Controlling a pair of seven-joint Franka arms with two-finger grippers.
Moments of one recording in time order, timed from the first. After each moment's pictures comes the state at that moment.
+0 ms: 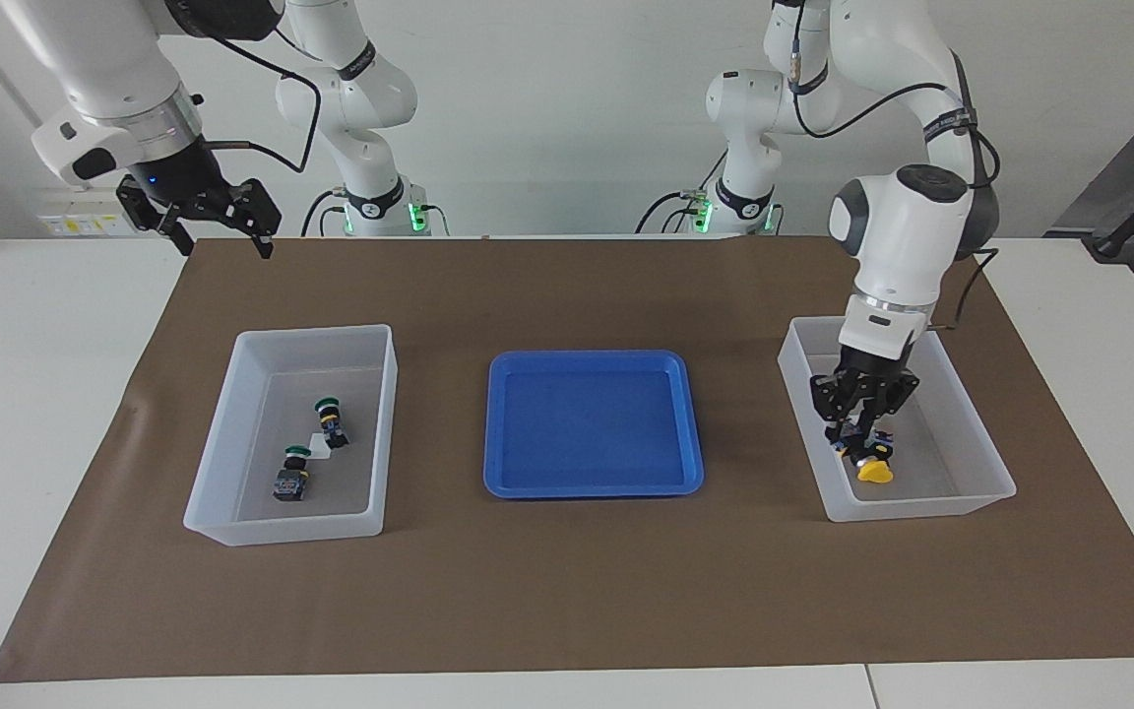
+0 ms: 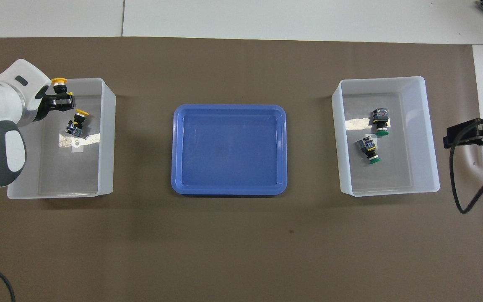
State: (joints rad) left arm -0.07 0.16 0.06 -1.97 0.02 2.48 -0.02; right arm 0.05 -0.01 -0.06 -1.54 -0.02 1.50 0.04
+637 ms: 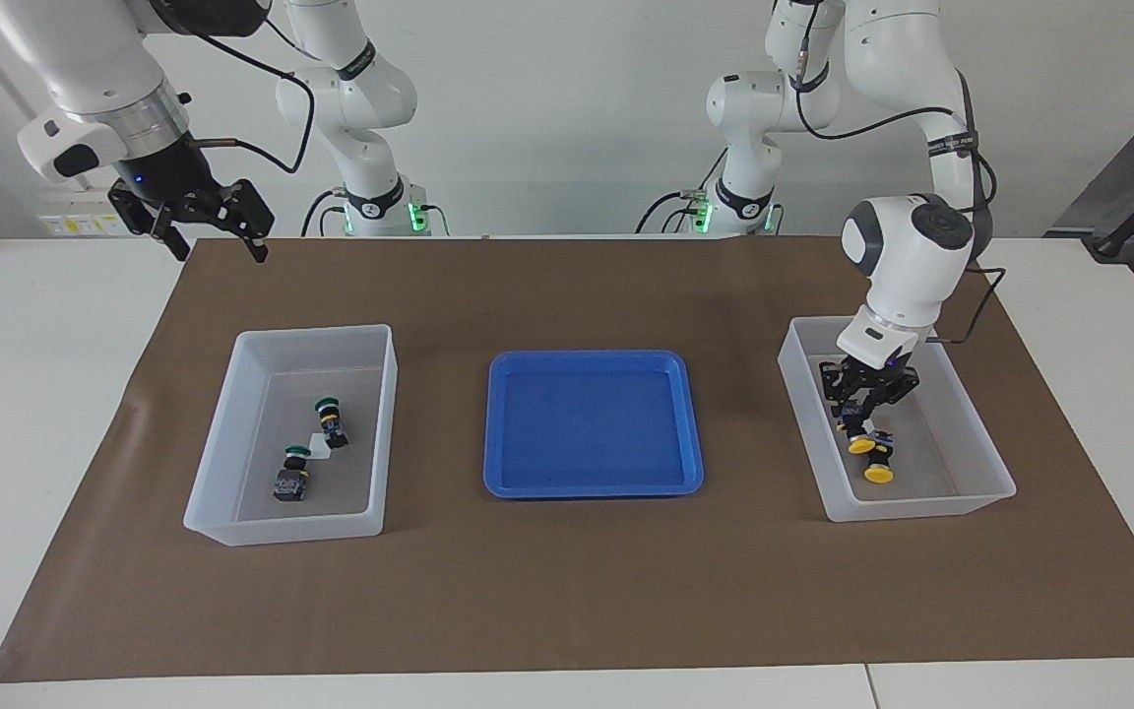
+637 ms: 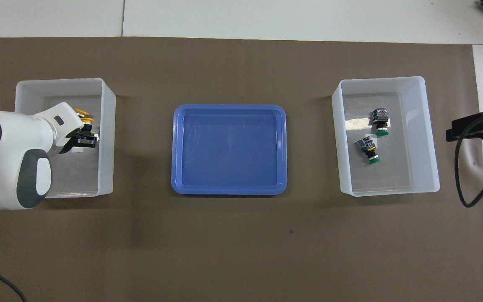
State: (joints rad) left arm -0.08 0.13 0.04 -2.17 0.02 2.48 0.15; right arm 0.03 -0.01 -0.07 -1.54 0.02 1.53 0.04
